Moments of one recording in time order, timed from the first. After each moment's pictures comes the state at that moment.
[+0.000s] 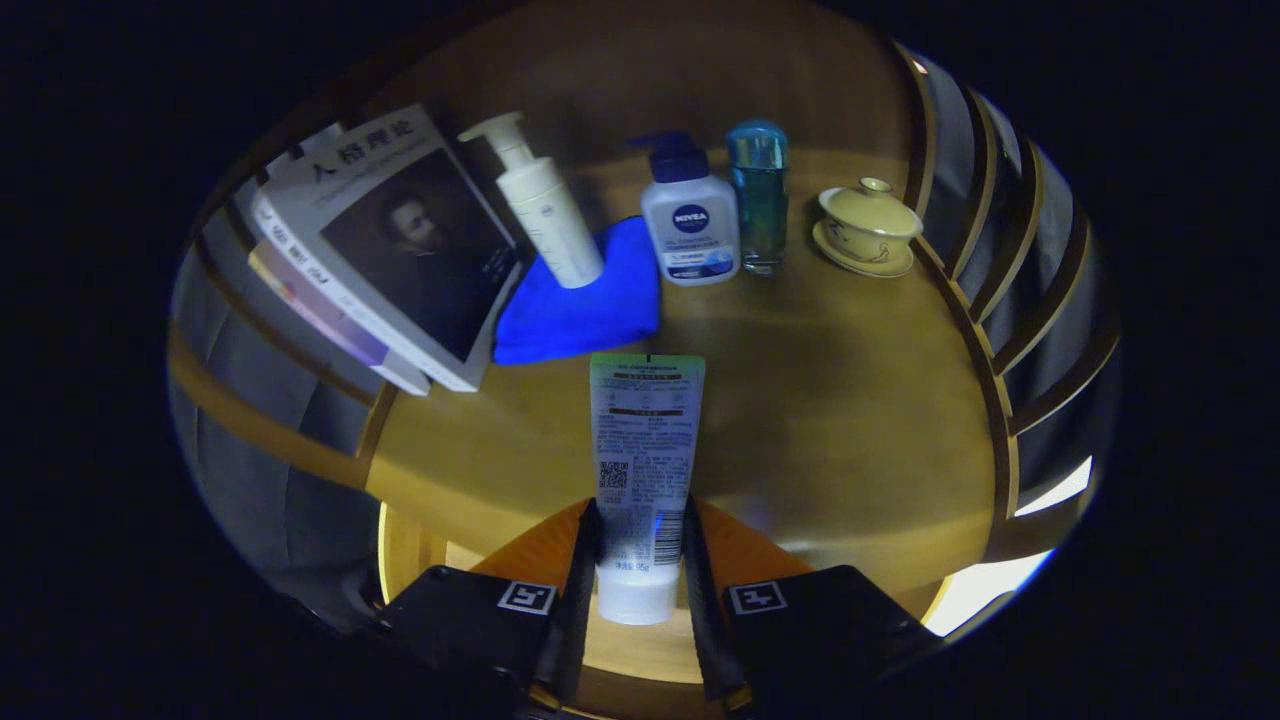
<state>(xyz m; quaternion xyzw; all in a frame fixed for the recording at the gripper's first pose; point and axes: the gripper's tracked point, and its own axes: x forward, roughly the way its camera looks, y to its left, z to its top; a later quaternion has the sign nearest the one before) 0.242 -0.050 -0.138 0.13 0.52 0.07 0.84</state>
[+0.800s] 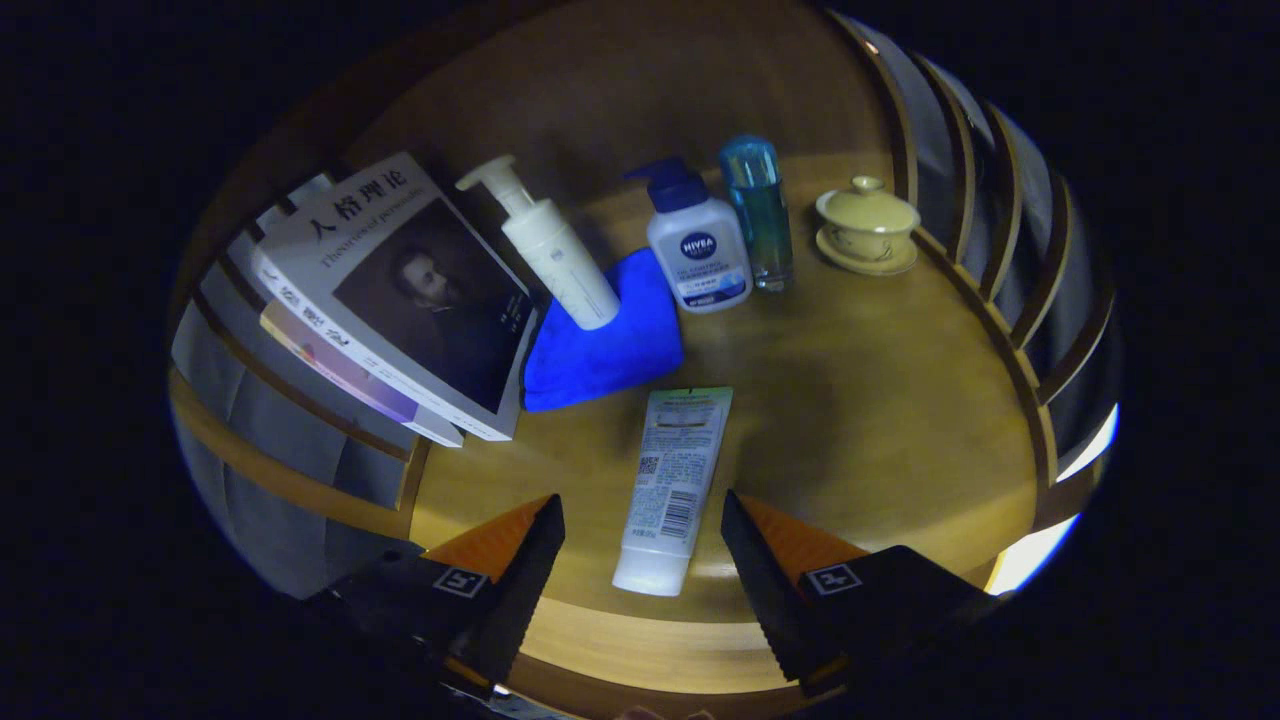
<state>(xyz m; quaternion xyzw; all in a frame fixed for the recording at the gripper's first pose) 0.248 -0.032 -0.112 0.19 0.46 0.06 0.87</state>
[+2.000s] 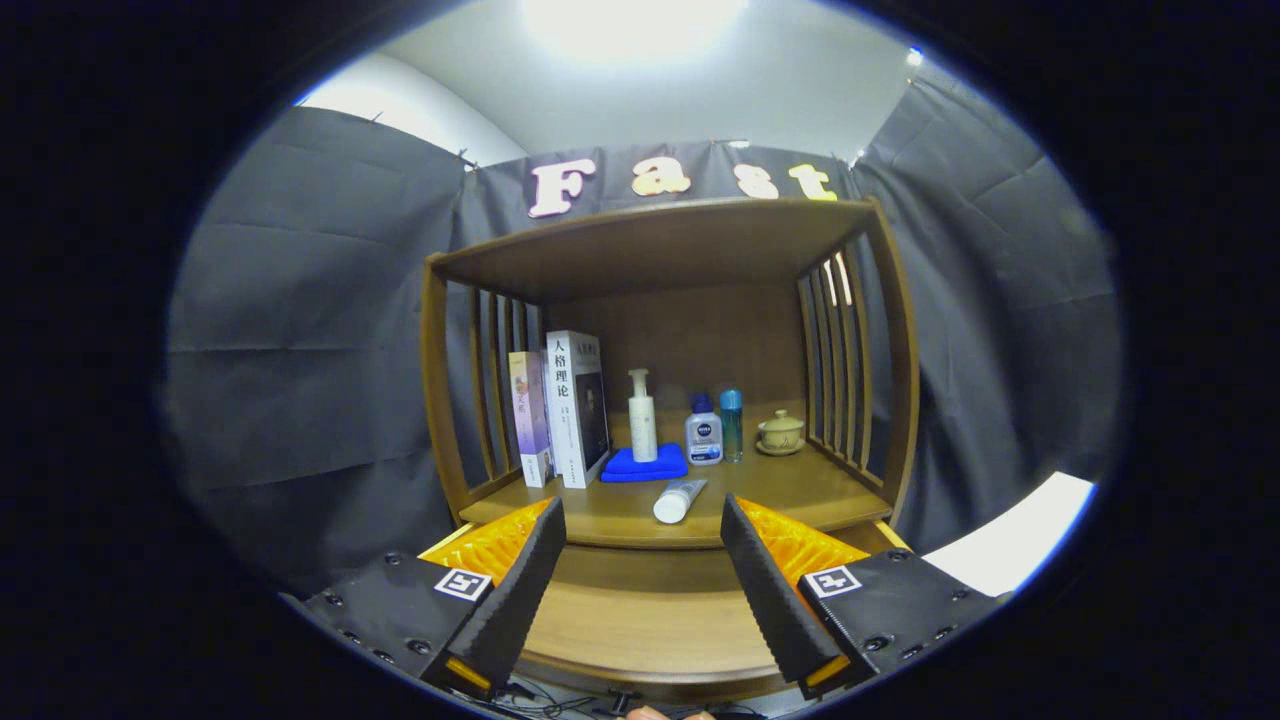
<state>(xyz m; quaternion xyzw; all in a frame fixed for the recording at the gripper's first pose) 0.007 -0.002 -0.024 0.05 0.03 0.02 1.00</state>
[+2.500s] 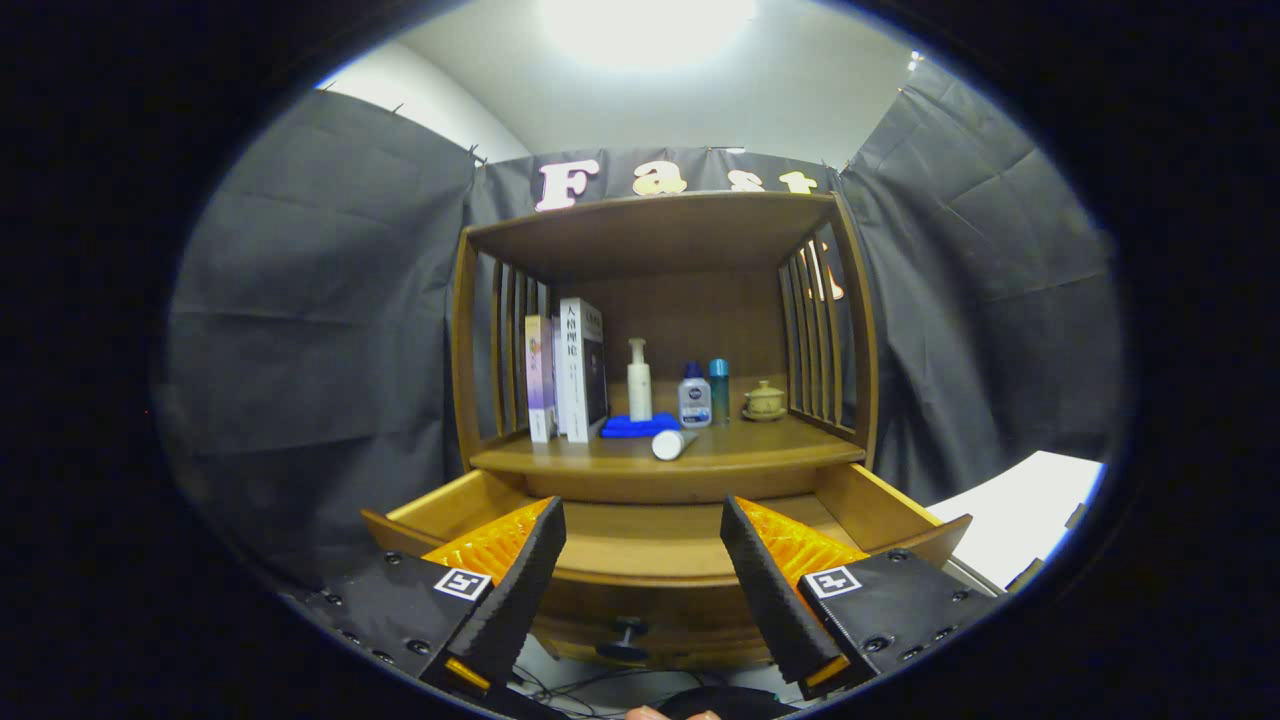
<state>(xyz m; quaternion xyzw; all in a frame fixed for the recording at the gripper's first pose) -0.058 0.006 -0.105 0.03 0.05 0.00 1.00</state>
